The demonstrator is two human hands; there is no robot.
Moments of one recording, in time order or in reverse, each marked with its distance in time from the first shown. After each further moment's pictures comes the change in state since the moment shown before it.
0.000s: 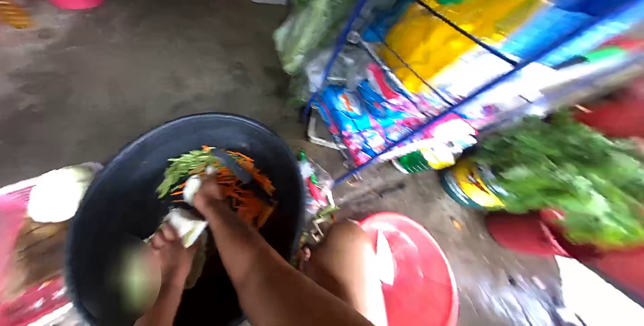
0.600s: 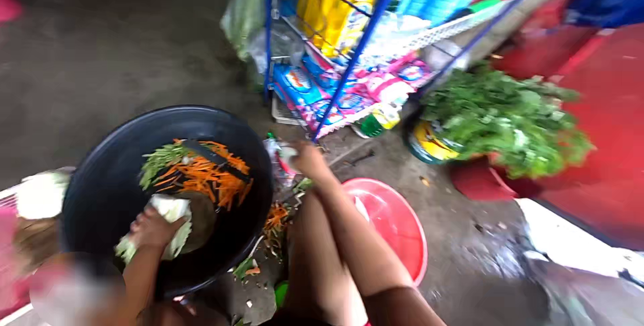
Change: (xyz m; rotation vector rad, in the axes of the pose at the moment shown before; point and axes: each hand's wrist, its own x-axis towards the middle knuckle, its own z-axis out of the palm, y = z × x) left_hand 0.001 -0.004 -0.033 -0.108 -0.174 0.031; right_hand -0.208 0.167 -0.272 -0.096 0.325 0.170
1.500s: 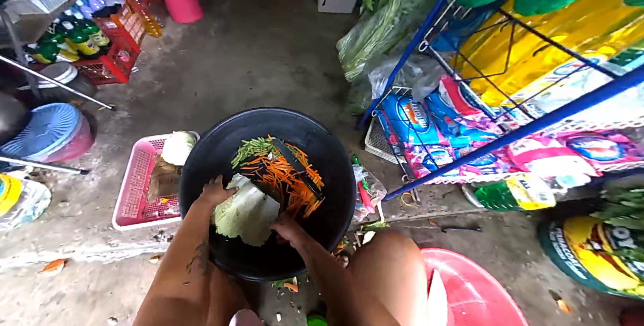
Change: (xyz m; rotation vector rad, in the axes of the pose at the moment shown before) left_hand 0.064 -0.070 -0.039 -0.178 -0.220 -0.068; right_hand -0.047 -0.128 0.242 0.386 -0.759 0.277
